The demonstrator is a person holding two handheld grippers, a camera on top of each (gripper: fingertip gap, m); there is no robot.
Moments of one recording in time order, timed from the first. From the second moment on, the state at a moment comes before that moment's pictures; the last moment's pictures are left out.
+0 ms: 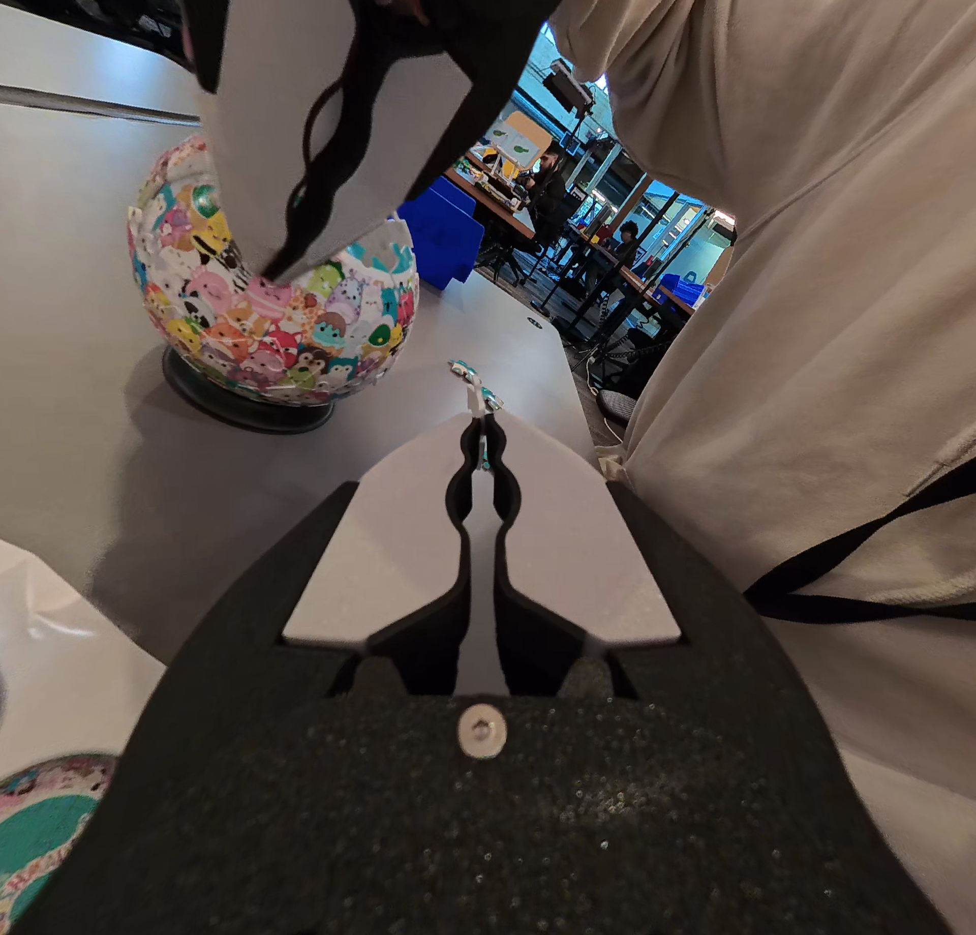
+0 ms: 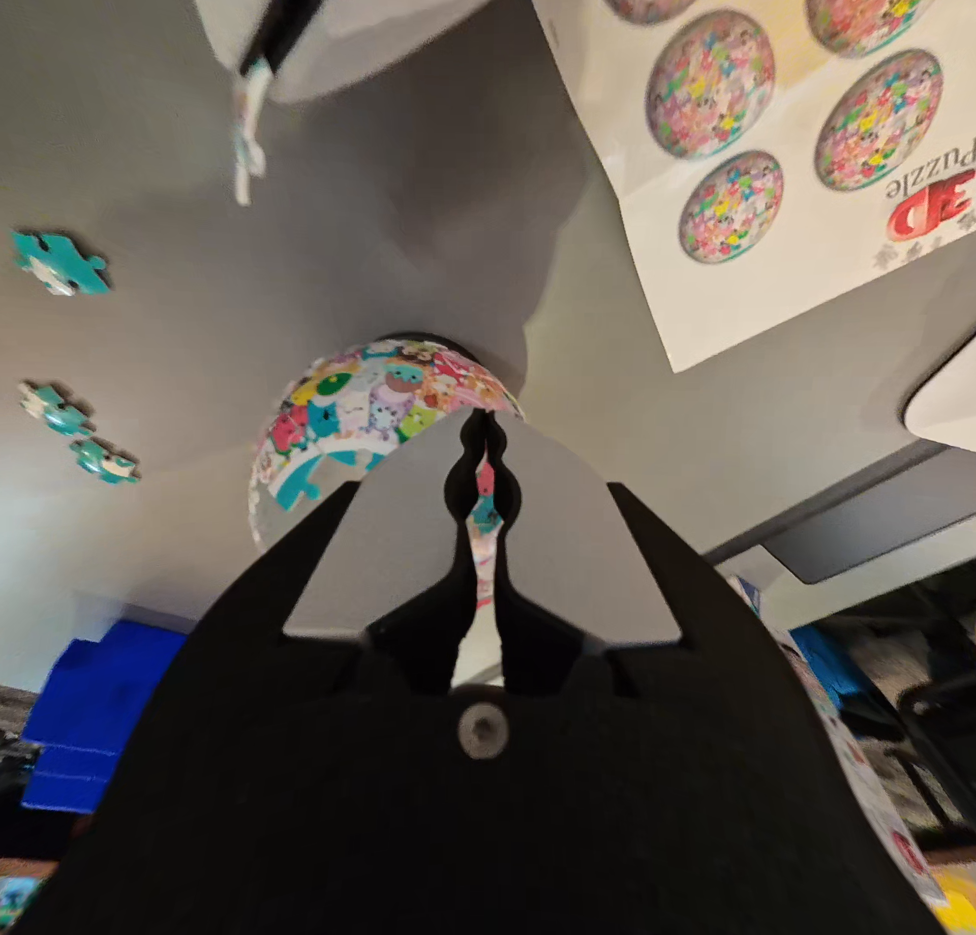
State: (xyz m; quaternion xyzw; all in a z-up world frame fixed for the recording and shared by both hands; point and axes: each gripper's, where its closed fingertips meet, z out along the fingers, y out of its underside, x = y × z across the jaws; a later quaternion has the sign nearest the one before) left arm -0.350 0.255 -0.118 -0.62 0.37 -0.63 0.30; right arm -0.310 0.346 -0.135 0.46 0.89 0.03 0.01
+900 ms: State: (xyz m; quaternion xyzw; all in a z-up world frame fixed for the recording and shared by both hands) left arm -0.347 0.254 -0.122 -0.62 0.38 -0.62 0.29; right arm -0.304 0.352 -0.137 0.49 0.87 0.02 0.01
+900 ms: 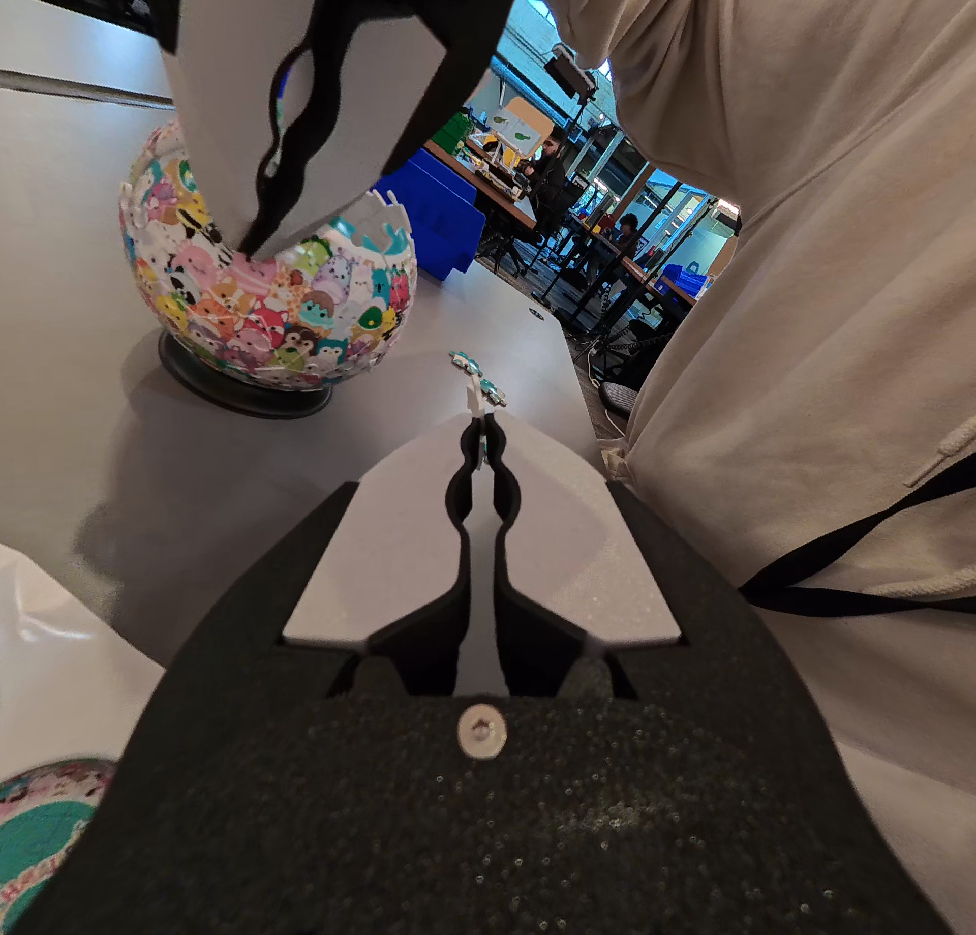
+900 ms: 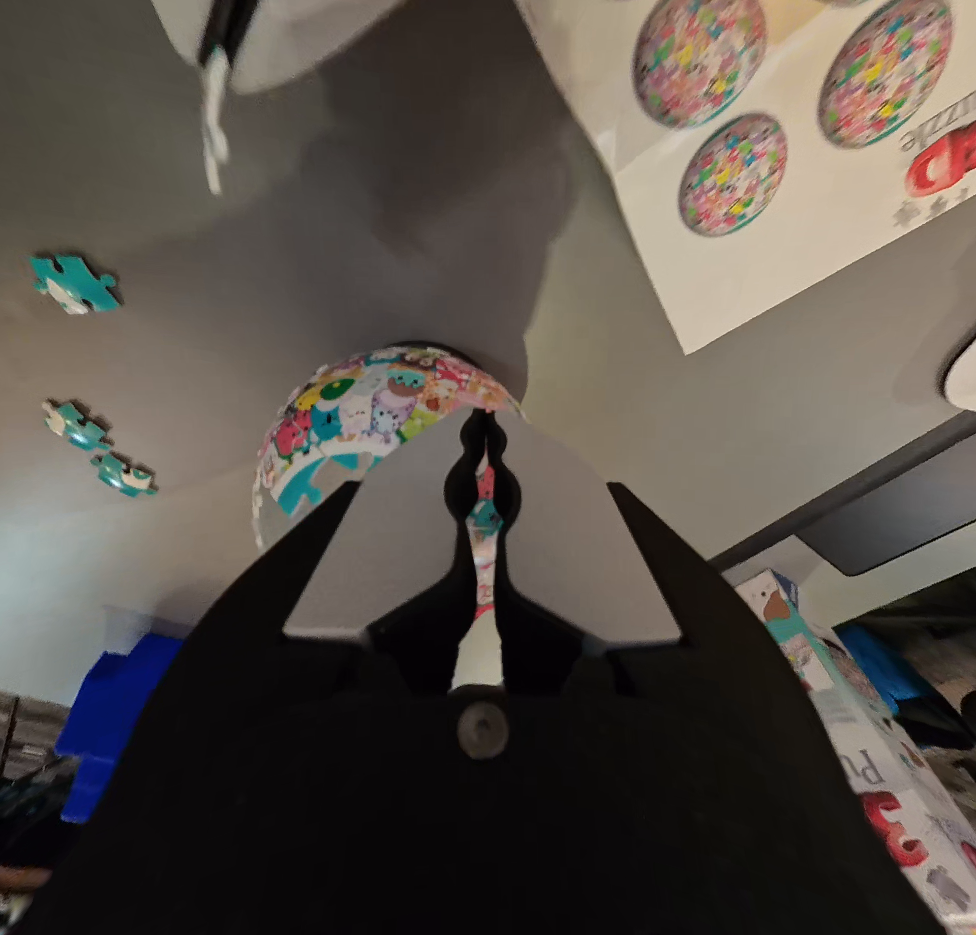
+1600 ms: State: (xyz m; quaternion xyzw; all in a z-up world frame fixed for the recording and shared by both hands) left arm -0.345 0.253 -0.125 -0.62 0.38 -0.62 0.29; right arm -0.306 0.356 -0.133 0.51 0.86 -0.01 -0.02
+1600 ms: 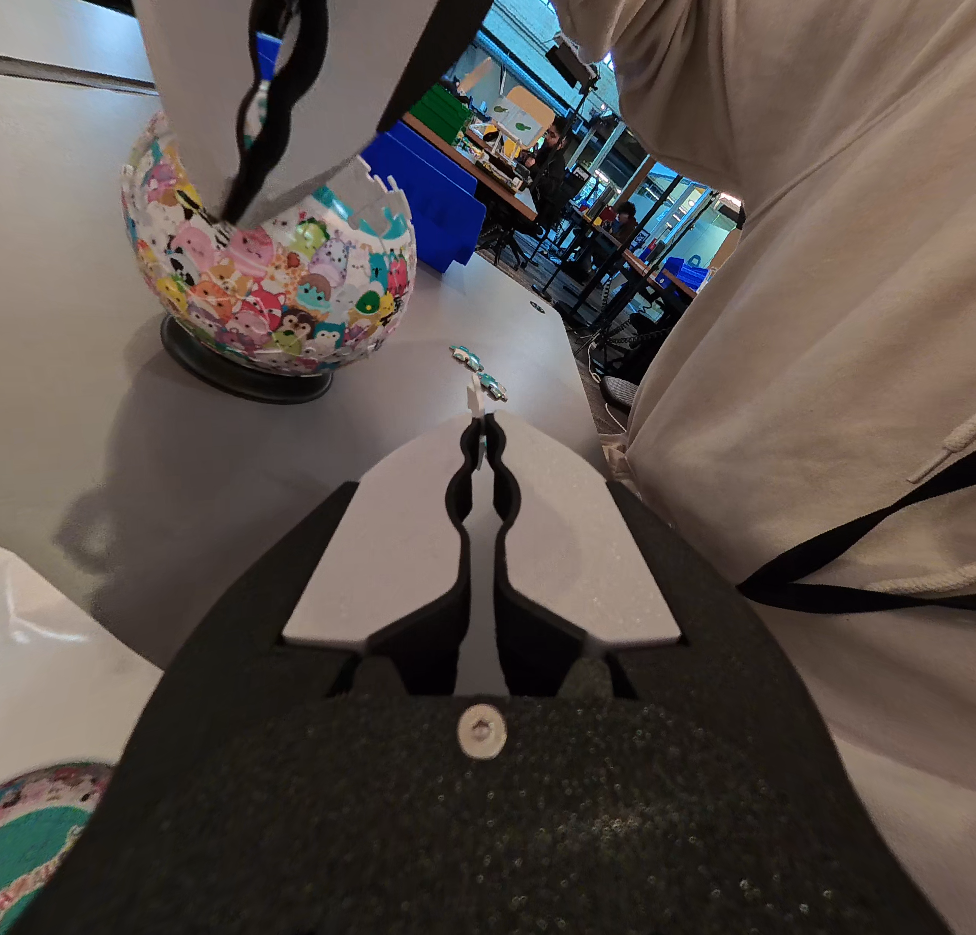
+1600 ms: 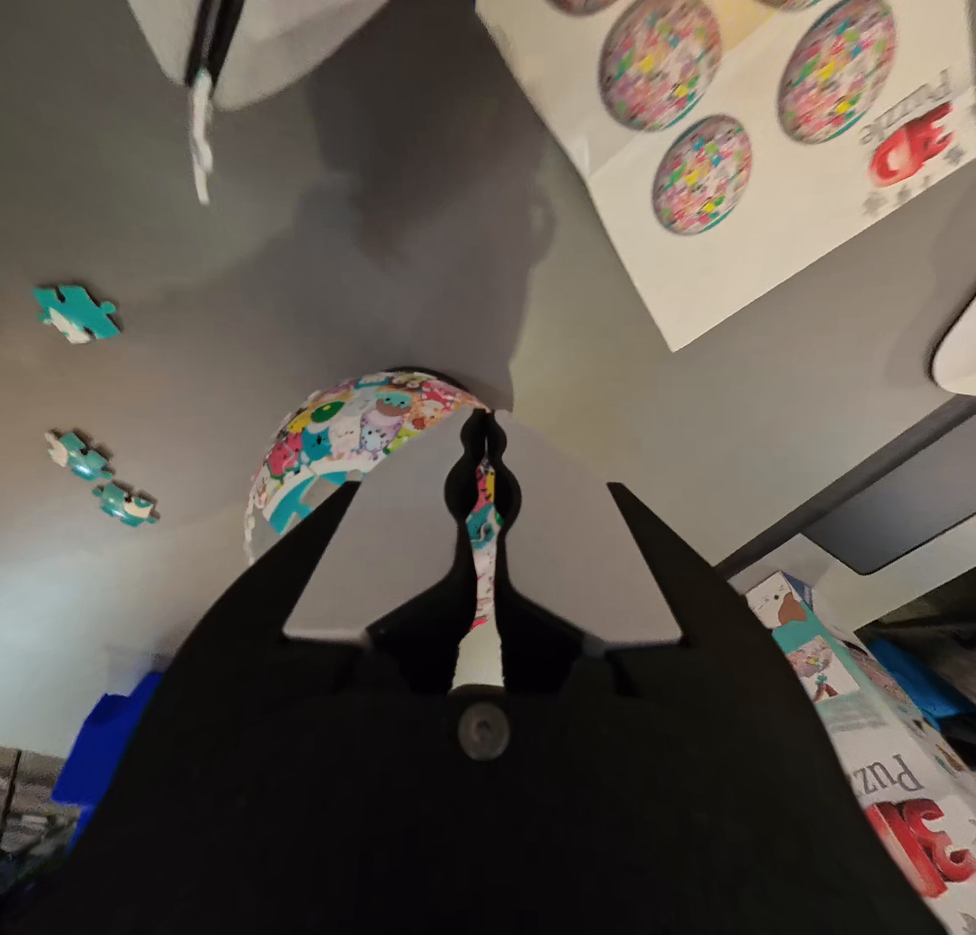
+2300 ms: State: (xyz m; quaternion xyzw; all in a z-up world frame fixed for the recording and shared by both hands) left arm -0.345 0.252 -0.123 -0.62 0.39 -0.62 0.29; right arm -0.311 0.377 -0.066 0.55 0.81 0.00 -0.20
